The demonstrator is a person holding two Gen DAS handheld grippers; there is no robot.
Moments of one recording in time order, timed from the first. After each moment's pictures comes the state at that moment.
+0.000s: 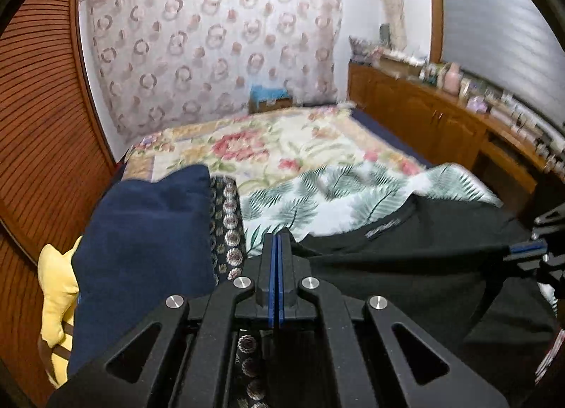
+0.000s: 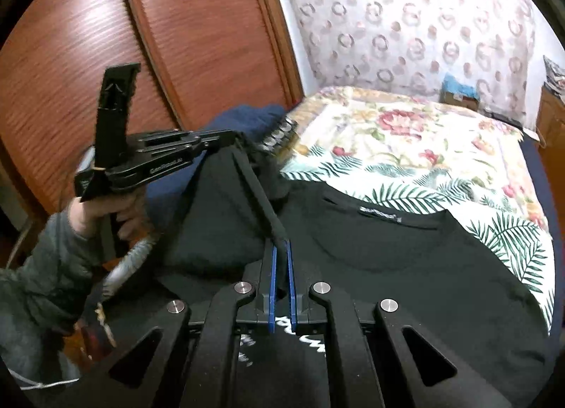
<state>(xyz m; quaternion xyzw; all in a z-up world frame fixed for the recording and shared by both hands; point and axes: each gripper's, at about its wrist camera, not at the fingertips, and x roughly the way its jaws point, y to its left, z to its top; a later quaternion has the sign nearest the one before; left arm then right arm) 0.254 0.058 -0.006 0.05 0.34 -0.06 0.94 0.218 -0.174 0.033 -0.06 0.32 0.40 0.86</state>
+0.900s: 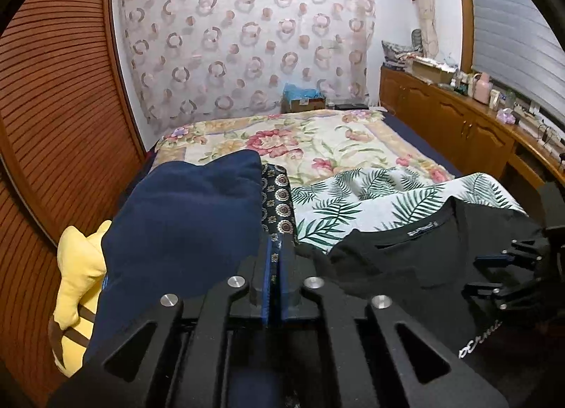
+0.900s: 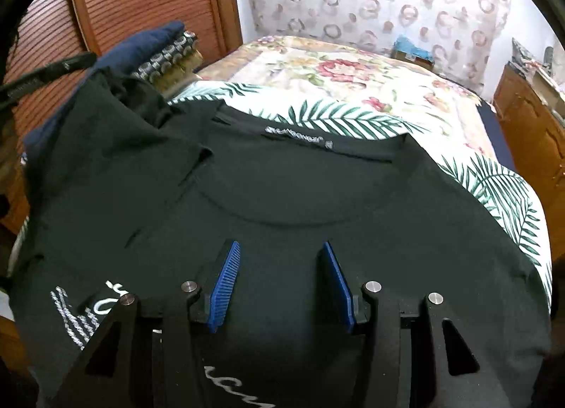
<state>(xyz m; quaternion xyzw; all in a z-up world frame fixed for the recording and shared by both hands) 0.240 0.083 -0.008 0.02 0.32 -0.01 0.95 0.296 -0.134 -0.063 -0.12 0.38 0.28 0.87</state>
